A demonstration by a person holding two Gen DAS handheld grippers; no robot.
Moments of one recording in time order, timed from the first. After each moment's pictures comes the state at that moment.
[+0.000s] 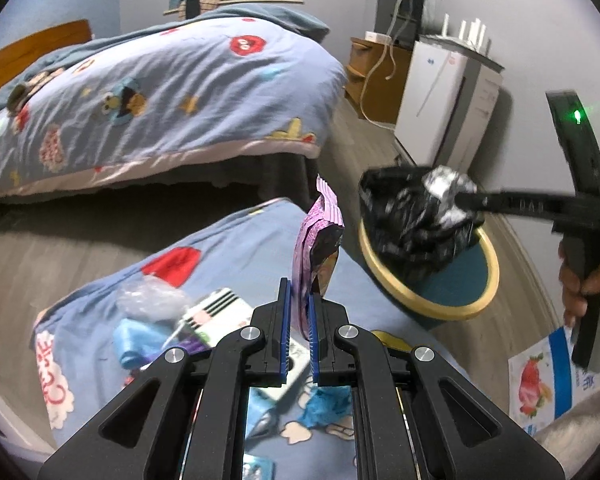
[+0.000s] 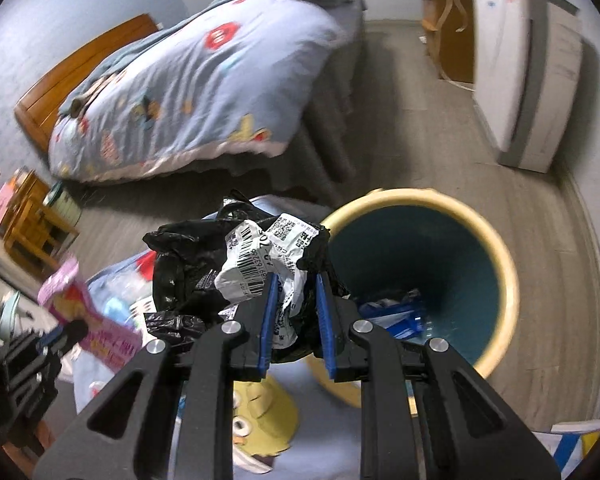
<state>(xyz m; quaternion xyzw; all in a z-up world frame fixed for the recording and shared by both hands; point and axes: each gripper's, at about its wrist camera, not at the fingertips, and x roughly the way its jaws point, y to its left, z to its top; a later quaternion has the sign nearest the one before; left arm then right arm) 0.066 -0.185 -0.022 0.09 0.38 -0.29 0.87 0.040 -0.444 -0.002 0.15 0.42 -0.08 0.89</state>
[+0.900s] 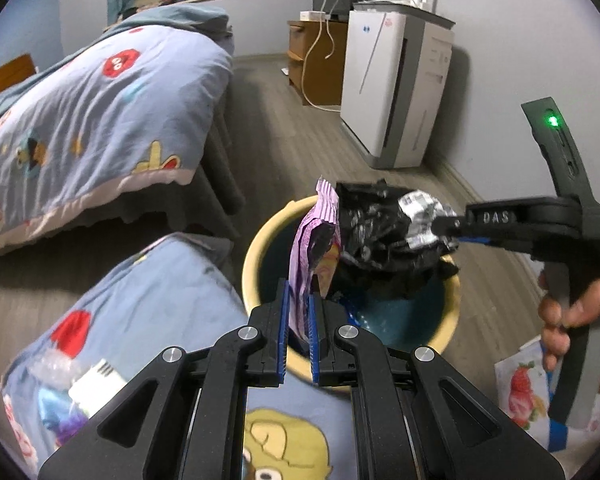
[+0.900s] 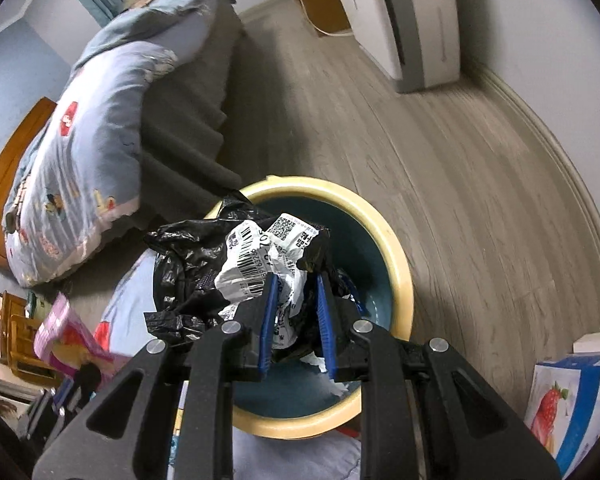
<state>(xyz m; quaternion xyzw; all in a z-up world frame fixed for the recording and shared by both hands) 0.070 -0.356 -0.046 0.15 0.38 -0.34 0.84 0.005 -0.577 -0.050 0.30 0.43 -0.20 0.83</state>
